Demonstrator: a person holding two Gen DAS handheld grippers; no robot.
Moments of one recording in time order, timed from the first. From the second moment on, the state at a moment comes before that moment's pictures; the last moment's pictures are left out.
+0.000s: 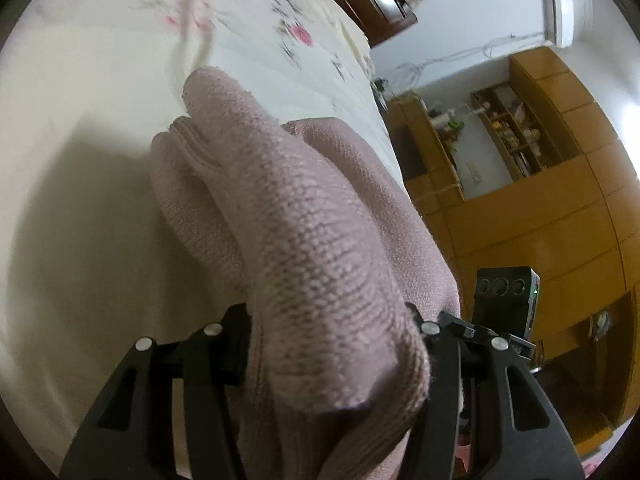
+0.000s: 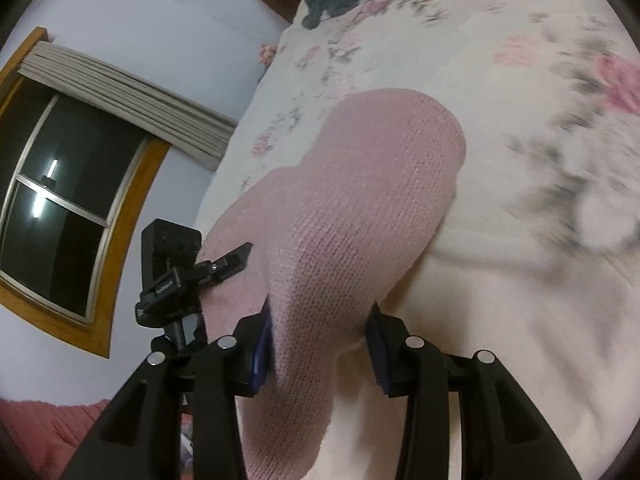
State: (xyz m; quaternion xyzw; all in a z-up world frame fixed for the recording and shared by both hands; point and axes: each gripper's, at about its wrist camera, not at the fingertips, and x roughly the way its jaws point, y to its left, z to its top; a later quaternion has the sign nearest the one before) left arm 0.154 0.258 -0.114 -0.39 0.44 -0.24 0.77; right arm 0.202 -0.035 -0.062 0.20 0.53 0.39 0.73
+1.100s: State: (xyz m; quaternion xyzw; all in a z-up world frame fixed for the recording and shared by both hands) left arm 0.046 0.227 -0.154 -0.26 0.52 -0.13 0.80; right arm 0.111 -0.087 -0.147 0.23 0.59 0.32 0.70
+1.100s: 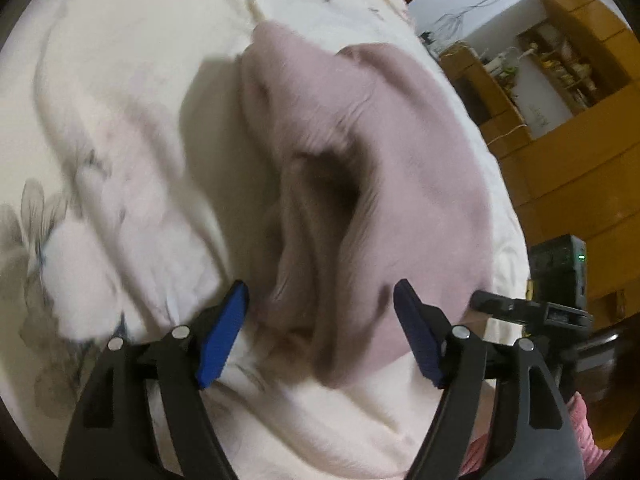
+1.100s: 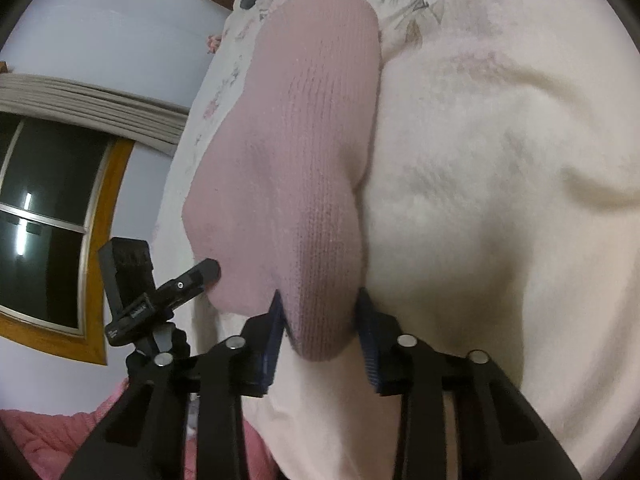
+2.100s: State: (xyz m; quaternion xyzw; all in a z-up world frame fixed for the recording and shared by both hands) left arm -0.016 0.183 -0.074 -0.16 0.52 -0.02 0.84; right arm 0.025 -0.066 -0.074 0.06 0.54 0.17 0.82
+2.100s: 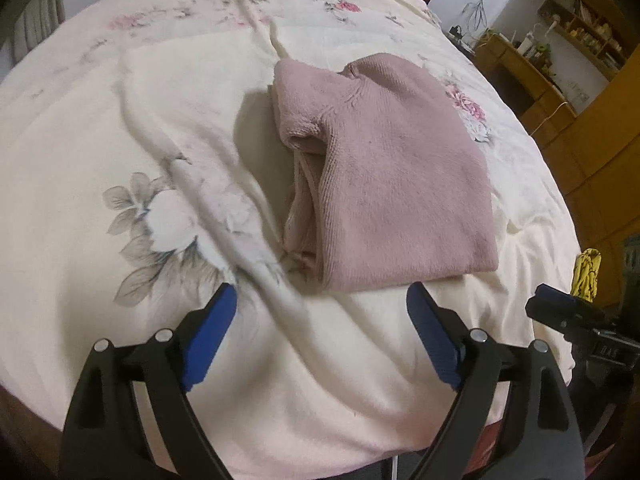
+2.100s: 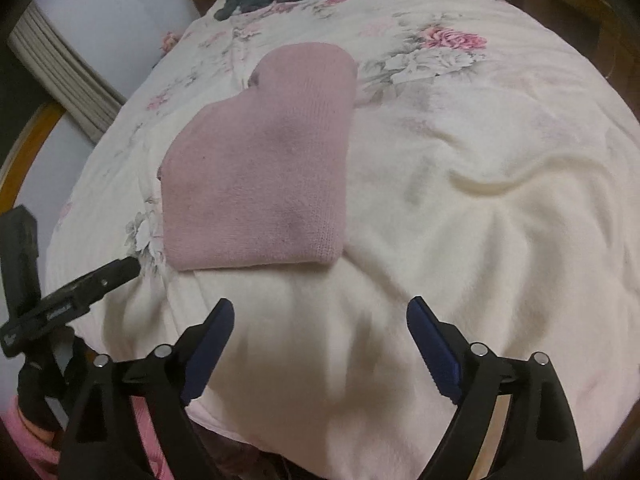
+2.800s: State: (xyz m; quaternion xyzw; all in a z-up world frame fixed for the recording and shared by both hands) left arm -0.063 0.169 -0.031 -0.11 0.50 0.02 0.86; right arm -0.003 -0.042 -0.018 -0.02 0.52 0.10 0.85
